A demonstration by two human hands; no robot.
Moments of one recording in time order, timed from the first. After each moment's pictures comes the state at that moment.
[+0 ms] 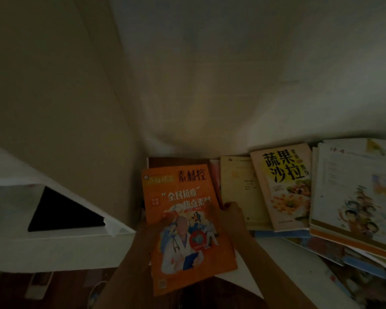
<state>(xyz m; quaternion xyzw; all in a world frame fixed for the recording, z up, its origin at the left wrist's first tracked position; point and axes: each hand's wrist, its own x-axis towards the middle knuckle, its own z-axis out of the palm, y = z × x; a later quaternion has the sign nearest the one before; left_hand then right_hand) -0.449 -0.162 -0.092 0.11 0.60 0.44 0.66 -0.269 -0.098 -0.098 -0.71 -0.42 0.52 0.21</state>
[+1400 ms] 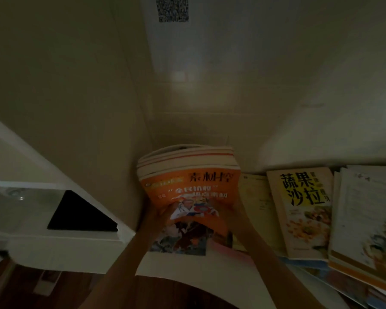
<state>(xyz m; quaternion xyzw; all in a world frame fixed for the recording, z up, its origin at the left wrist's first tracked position) -0.466 -0.124 -0.065 0.36 0.64 0.50 0.46 -0.287 -0.066 -0.053 -0.43 -0.52 0.68 0.28</state>
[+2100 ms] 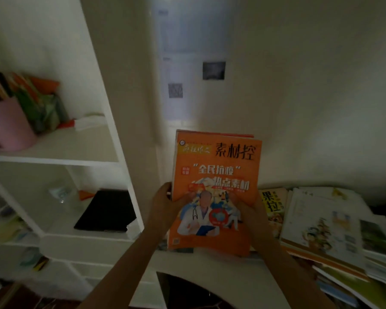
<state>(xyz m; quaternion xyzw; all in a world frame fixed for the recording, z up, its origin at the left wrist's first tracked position) -0.394 -0.204 0.074 0.46 0.65 0.53 0.29 -0.198 -0.158 0.060 -0.40 -0.53 0.54 0.51</state>
